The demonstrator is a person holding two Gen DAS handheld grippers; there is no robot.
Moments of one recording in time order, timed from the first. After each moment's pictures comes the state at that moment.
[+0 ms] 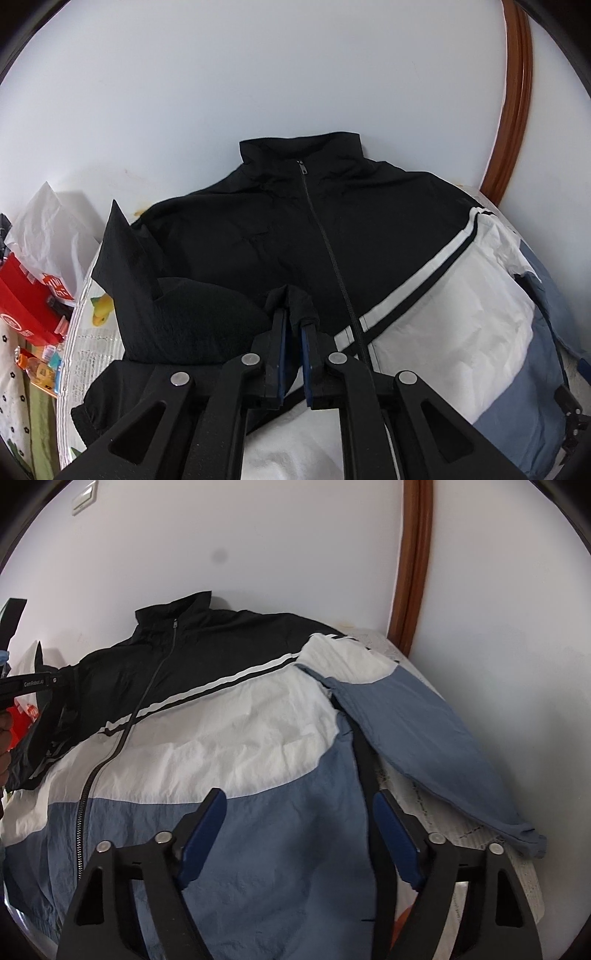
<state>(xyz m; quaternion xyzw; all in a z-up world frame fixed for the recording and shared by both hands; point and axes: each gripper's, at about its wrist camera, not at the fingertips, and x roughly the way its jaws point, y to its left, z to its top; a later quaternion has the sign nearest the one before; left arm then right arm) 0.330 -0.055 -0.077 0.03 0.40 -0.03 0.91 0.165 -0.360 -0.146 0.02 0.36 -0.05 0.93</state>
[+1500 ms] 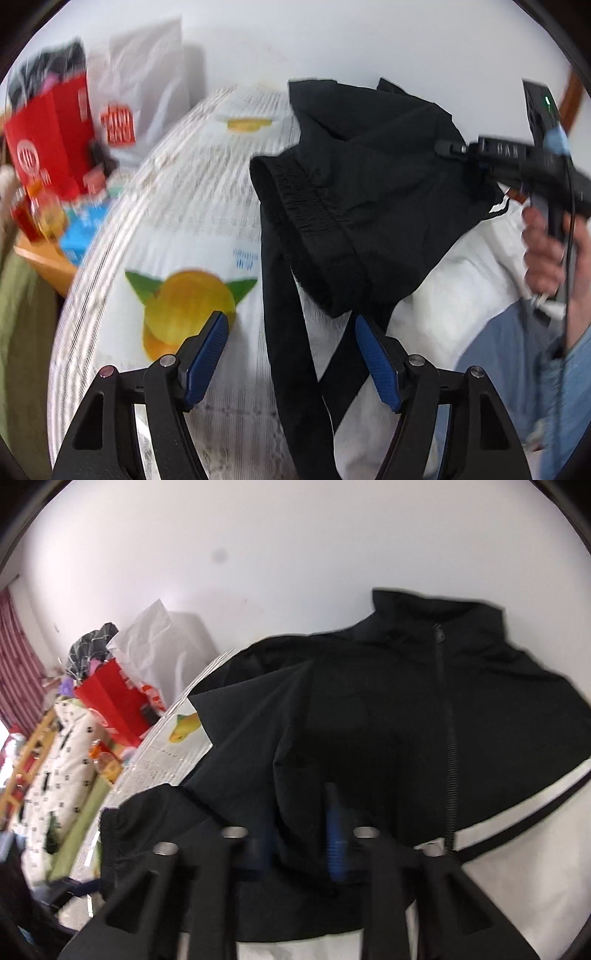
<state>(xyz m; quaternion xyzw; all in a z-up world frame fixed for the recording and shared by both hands) 0.194 0.142 -0.168 -0.10 0.45 0.00 0.89 0.353 -0.077 -0.133 0.02 0.37 0.23 0.90</state>
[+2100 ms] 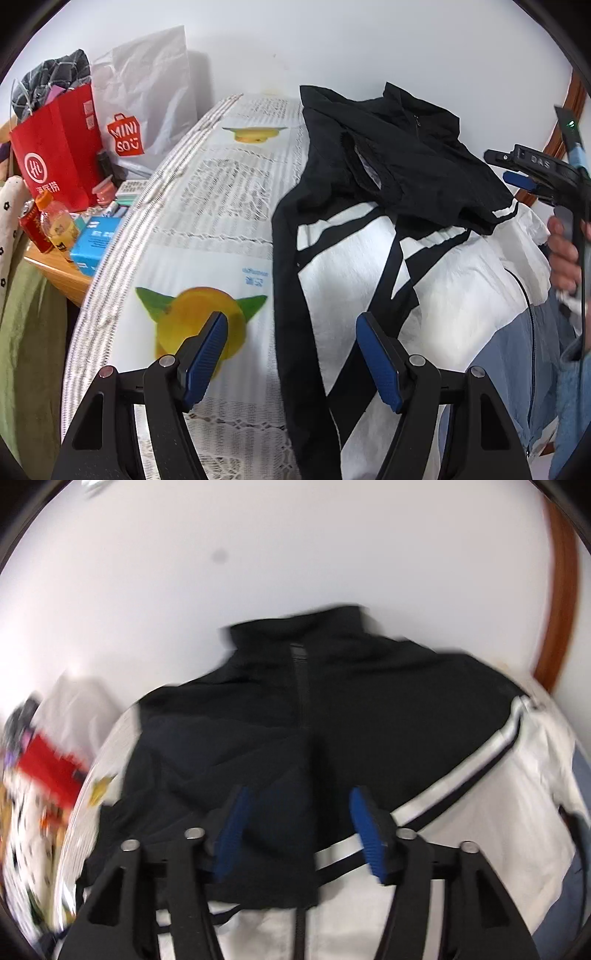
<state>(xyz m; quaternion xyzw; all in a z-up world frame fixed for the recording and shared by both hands) 0.198 0.147 -0.161 -0.10 0.45 0.01 0.89 0.350 -0.131 -0.113 0.02 0.35 0.10 0.93</state>
